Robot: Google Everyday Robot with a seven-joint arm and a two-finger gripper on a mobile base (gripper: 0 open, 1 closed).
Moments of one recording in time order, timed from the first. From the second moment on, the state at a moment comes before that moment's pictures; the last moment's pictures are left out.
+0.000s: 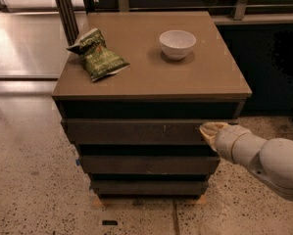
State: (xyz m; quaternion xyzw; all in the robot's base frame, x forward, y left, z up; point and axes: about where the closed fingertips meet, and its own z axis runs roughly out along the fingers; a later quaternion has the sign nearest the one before) arm 0.544 -0.198 0.713 -0.31 0.80 0.02 0.51
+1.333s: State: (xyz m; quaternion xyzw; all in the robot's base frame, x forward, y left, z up) arm 0.629 -0.201 0.693 -0.34 0.80 0.00 0.50
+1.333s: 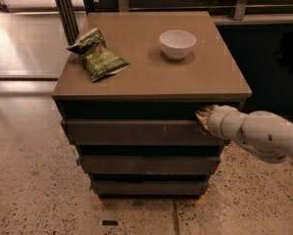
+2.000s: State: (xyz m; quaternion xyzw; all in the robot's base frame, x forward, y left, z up) arm 0.624 -0.200 0.688 -0.35 0.80 0.01 0.48
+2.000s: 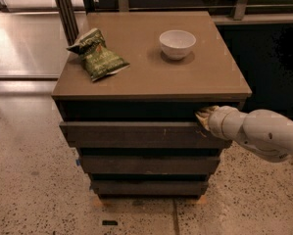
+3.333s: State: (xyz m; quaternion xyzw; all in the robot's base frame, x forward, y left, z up) arm 0.601 -0.207 0.680 -0.34 0.83 0.04 0.44
